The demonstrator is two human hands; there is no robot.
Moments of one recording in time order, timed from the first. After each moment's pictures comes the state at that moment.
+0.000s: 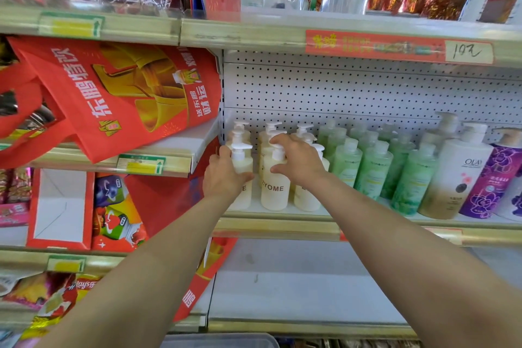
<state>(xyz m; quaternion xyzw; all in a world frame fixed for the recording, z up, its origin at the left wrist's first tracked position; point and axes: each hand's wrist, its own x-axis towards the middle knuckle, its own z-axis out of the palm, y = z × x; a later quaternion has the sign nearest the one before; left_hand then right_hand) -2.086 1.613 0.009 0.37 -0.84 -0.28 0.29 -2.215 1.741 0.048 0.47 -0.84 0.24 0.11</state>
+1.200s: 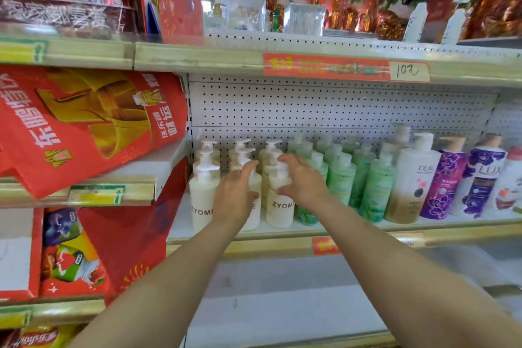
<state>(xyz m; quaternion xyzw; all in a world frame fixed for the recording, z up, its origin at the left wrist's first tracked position) -2.135 1.664 0.004 0.17 -0.91 -0.19 0.32 -2.245 1.801 0.040 0.39 -0.88 0.24 0.11</state>
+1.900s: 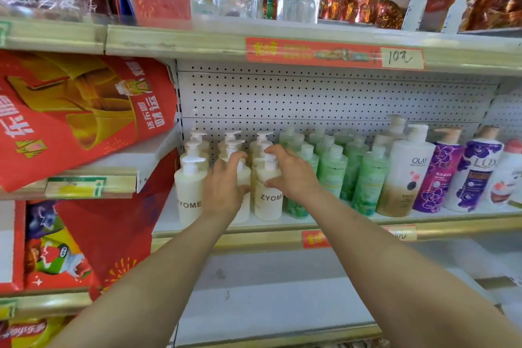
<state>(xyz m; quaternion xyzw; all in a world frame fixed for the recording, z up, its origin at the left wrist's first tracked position) -2.144 1.671 0.003 0.20 -0.89 -0.20 0.35 -2.255 1.802 0.041 0.40 -0.88 0.24 0.11</state>
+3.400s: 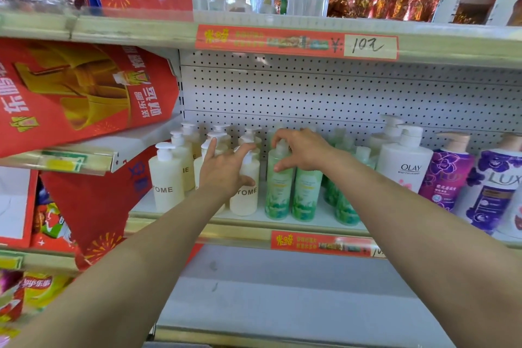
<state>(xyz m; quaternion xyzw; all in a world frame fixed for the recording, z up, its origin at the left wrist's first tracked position) -2.193 1.729 0.026 0.25 -0.93 0.00 0.26 -2.343 1.866 0.096 0.53 -0.83 0.13 0.05</state>
